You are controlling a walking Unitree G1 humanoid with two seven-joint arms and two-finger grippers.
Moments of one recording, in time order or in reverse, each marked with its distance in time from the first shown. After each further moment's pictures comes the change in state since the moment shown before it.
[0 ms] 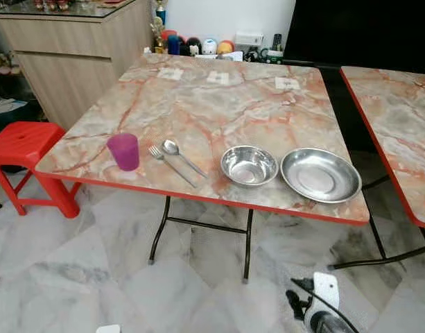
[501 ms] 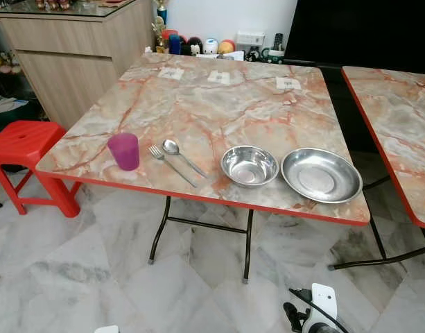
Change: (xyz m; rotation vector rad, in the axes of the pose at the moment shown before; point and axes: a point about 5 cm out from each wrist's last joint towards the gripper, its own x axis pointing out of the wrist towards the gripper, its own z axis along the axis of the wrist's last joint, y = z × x) left arm 0.000 0.000 0.001 -0.007 -0.008 -0.004; right arm -0.001 0.001 -0.008 0.016 0.031 0.000
